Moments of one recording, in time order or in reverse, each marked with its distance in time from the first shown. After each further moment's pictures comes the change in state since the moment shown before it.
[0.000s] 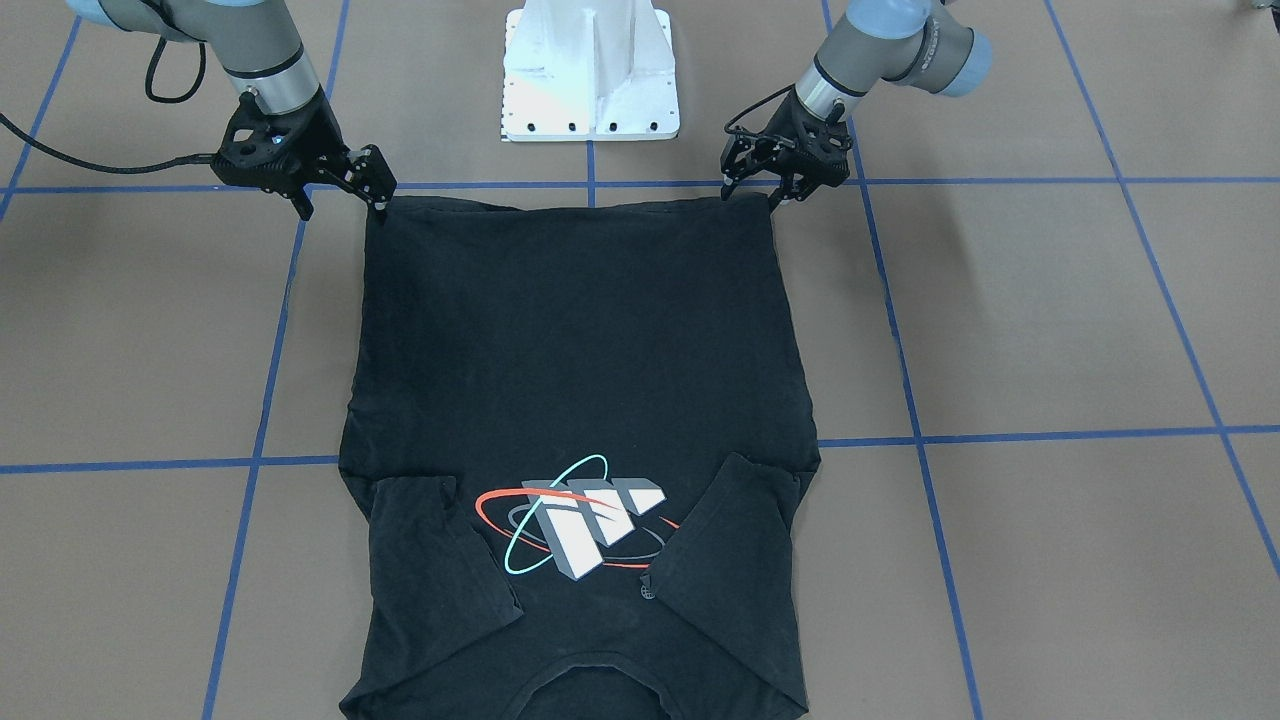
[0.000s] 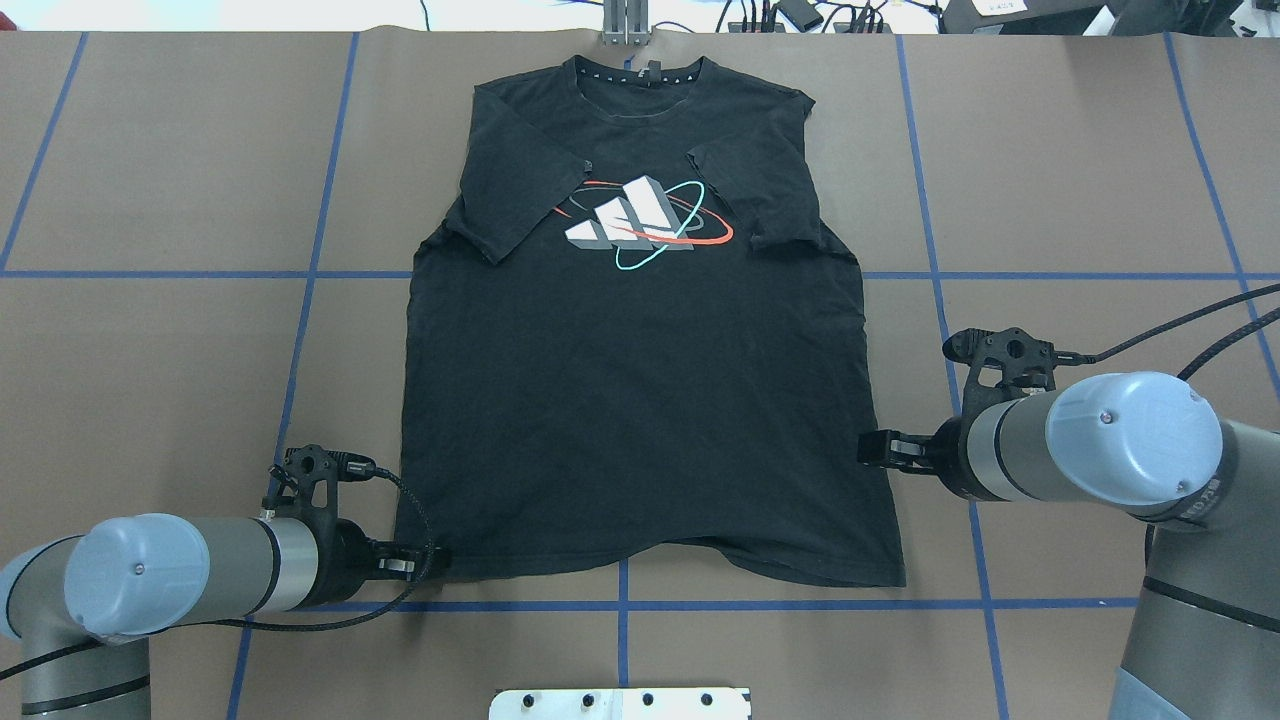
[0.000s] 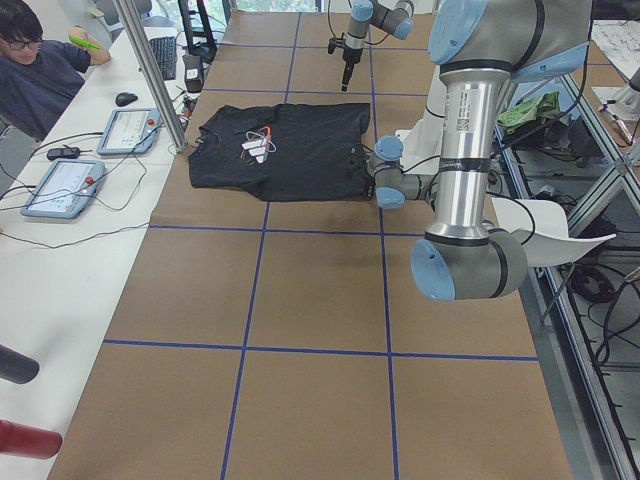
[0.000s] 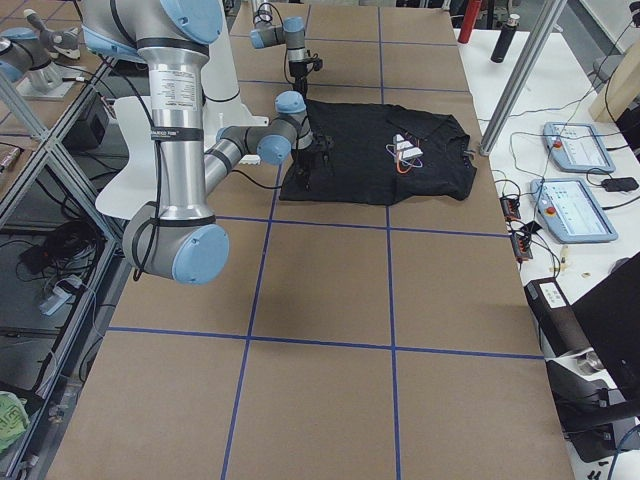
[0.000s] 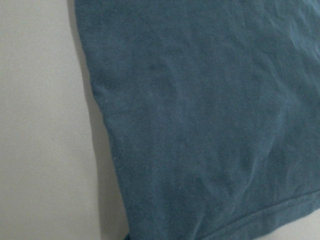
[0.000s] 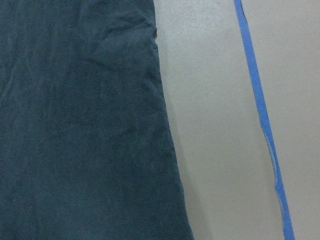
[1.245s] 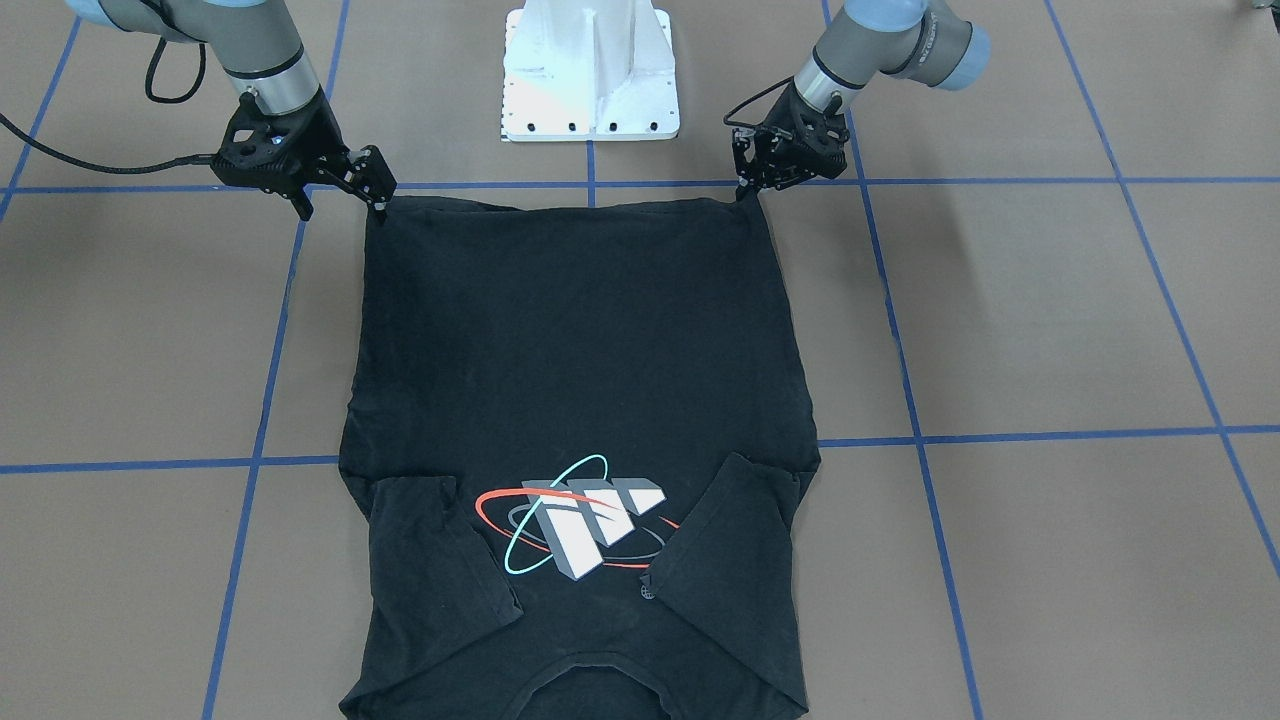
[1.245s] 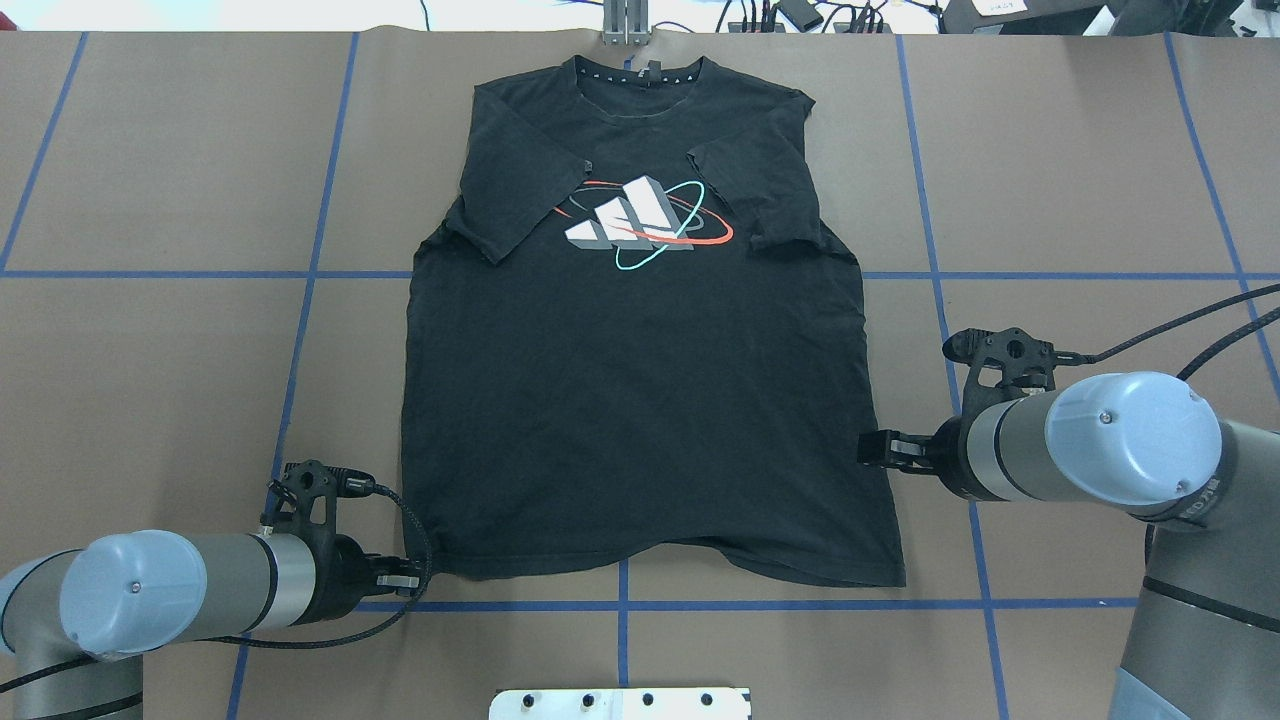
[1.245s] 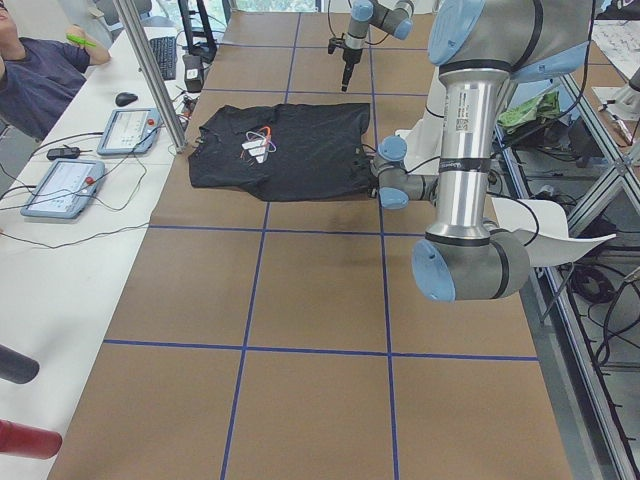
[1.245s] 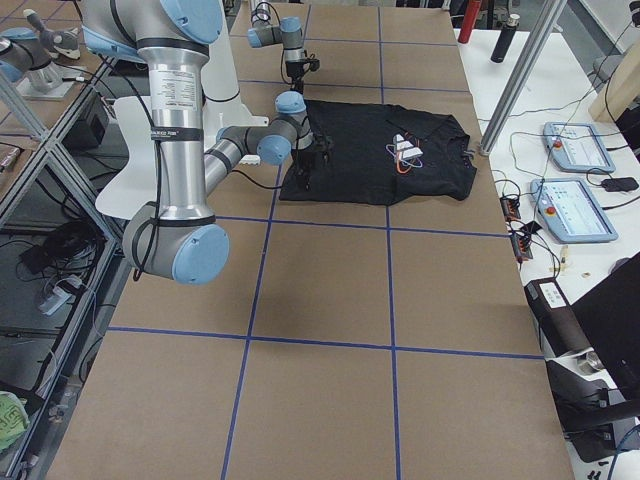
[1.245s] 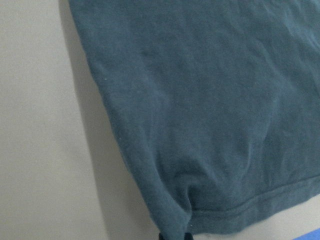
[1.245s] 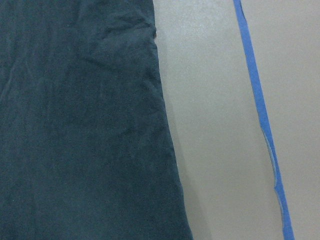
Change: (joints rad) left arm 0.027 0.015 -0.012 0.002 0.009 0.000; right arm 0.000 0.000 -0.001 0.000 0.000 0.000
